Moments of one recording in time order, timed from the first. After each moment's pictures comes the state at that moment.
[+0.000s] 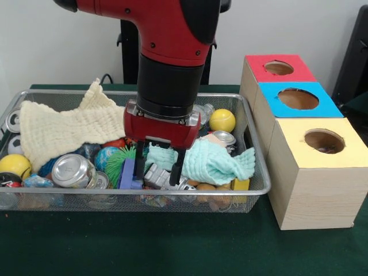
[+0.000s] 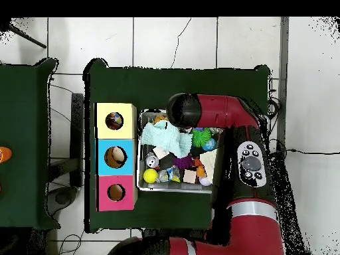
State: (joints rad) arm -0.29 -0.46 0.07 1.22 -0.28 0.63 1.83
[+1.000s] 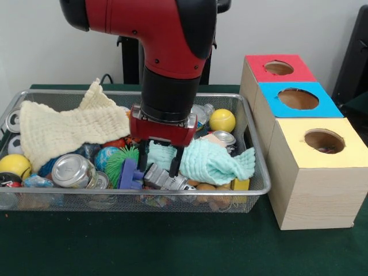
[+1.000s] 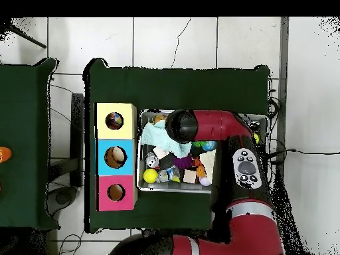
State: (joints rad) arm -0.30 -0.45 0.07 1.33 -0.34 0.59 1.83
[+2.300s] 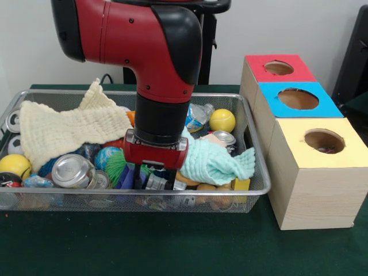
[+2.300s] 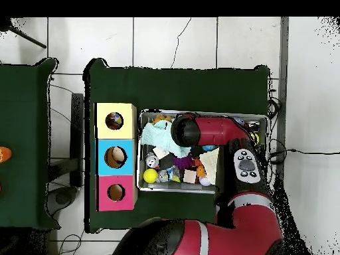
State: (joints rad) arm -0.33 -0.37 0.07 1.33 -0.36 0.40 1.83
